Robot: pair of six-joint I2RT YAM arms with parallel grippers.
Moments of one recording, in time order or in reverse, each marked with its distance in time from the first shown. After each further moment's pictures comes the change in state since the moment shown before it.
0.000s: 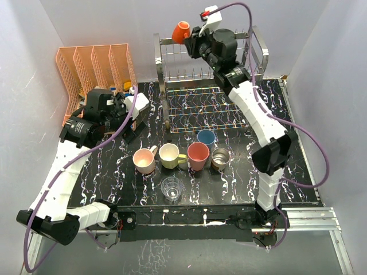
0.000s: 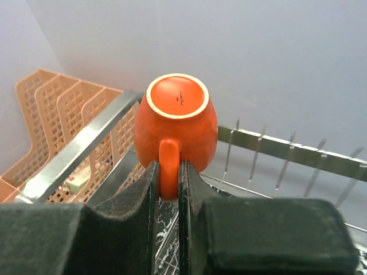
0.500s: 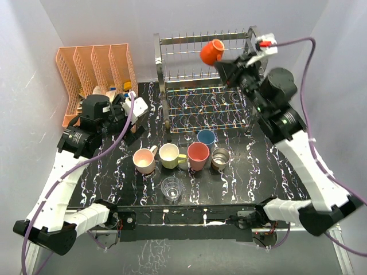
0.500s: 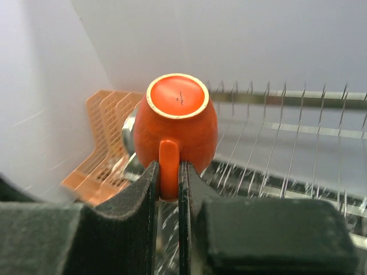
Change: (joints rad) left arm 0.000 -0.092 -0.098 0.142 0.053 0.044; right arm -0.001 -0.697 -0.640 0.096 0.038 0.121
